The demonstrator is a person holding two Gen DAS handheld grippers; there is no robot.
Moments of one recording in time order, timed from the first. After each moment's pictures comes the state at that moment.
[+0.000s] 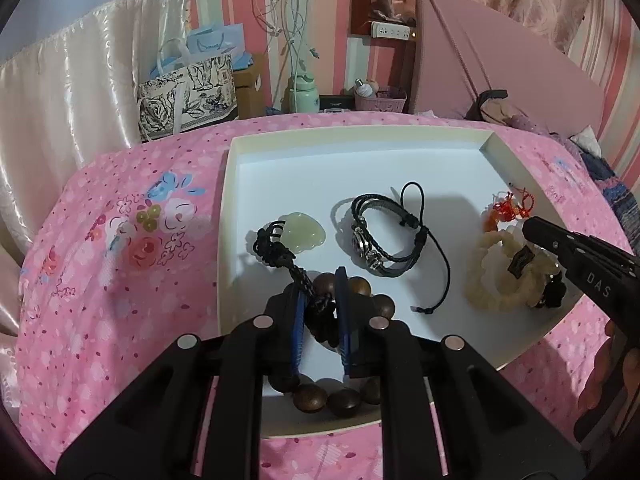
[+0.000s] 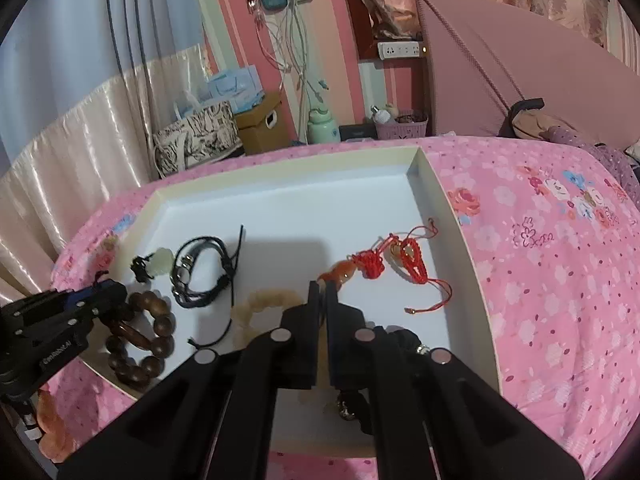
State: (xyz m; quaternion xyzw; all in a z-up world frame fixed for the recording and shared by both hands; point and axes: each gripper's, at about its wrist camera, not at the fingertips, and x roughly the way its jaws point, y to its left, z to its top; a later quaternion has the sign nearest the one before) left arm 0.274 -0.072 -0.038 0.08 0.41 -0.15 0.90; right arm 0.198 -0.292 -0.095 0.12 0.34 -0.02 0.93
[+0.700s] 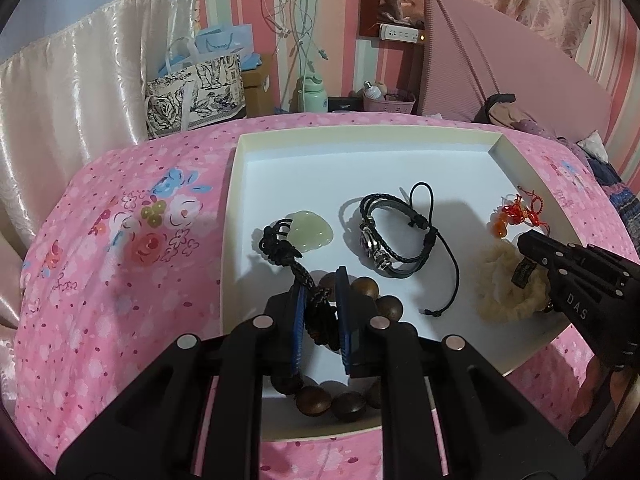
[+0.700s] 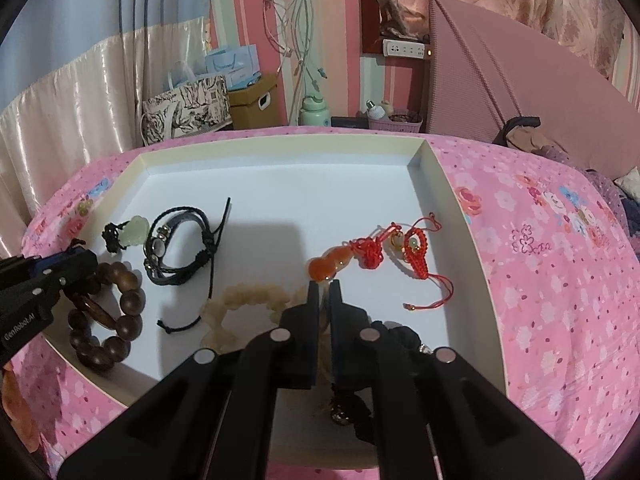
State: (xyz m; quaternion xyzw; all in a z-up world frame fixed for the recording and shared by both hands) left arm 0.276 -0.069 -0.039 0.07 0.40 -0.14 0.90; right arm 0.208 -0.275 -0.108 0.05 0.36 -0.04 0.93
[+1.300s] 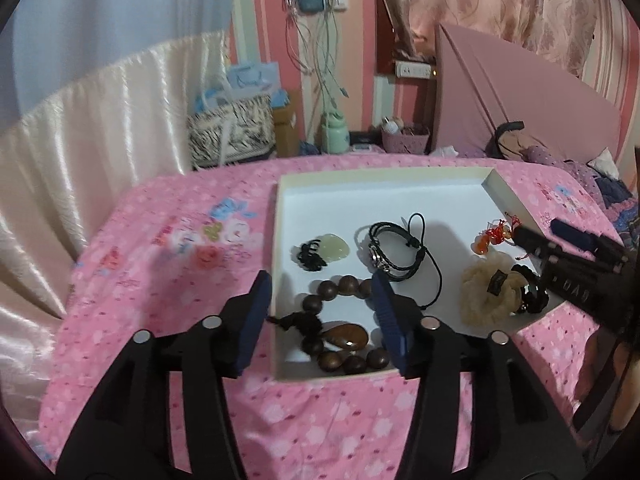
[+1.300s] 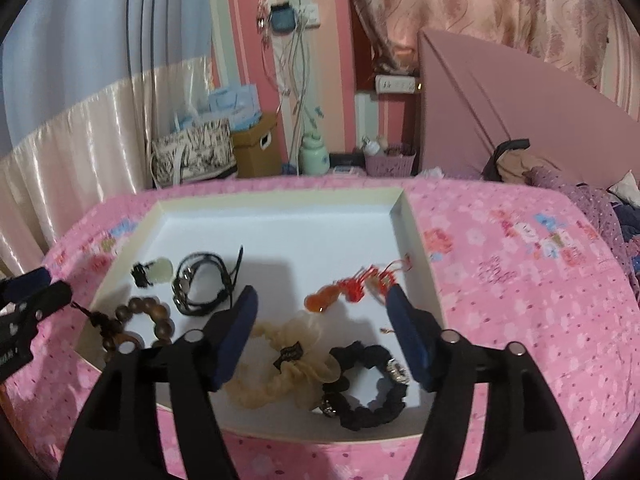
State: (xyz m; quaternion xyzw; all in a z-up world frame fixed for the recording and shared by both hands) left arm 0.216 -0.054 0.016 0.08 0.34 -0.10 0.93; right arm 0.175 -0.286 -0.060 0.07 0.30 -0.05 0.95
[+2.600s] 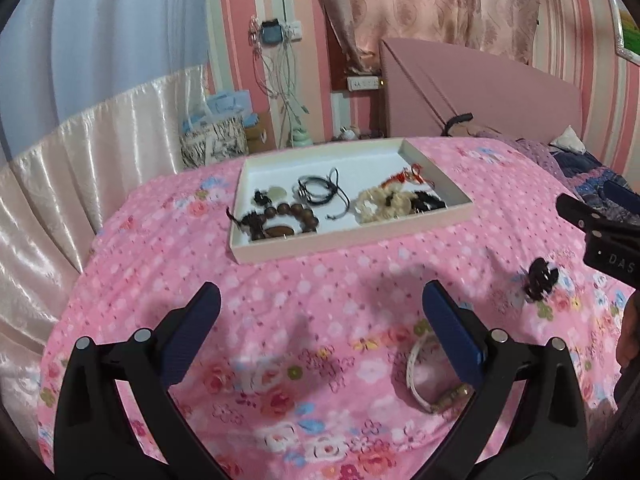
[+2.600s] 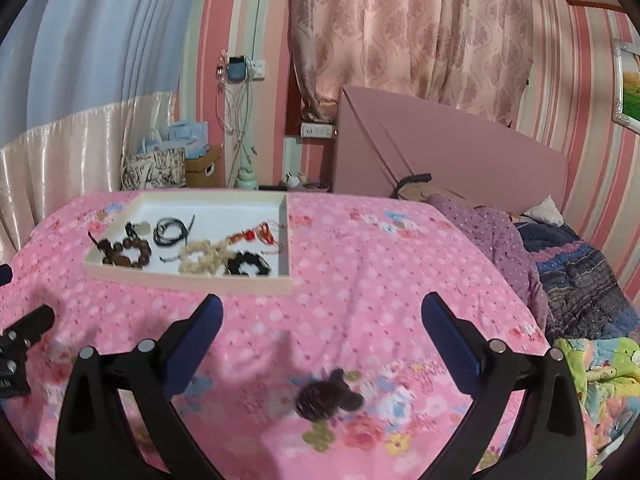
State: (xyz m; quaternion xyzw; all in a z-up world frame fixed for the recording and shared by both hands) left arm 0.029 -0.061 0.012 0.10 0.30 -0.14 0.94; right arm -0.046 -0.310 -0.036 0.01 0.23 -0.17 0.96
